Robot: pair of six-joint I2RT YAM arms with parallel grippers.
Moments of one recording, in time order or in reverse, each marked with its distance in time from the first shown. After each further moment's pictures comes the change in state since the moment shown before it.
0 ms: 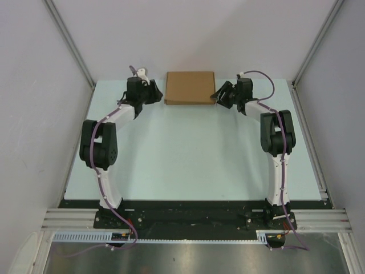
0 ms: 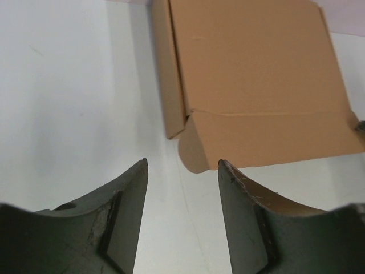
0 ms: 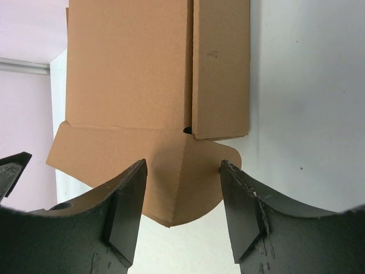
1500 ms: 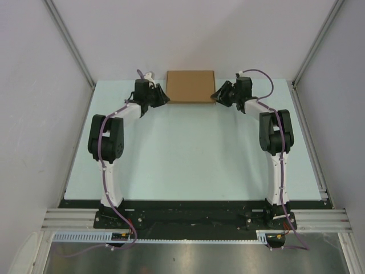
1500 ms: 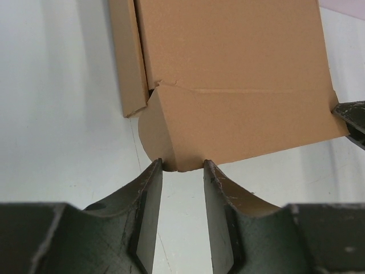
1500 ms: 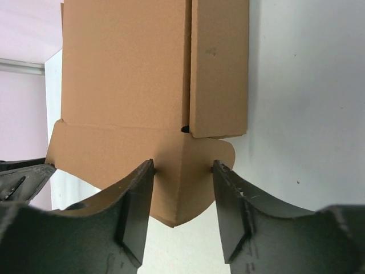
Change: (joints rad) left arm -0.024 0.154 0.098 -0.016 0.133 -0.146; right arm 0.003 0.038 0.064 -0.034 0.000 -0.023
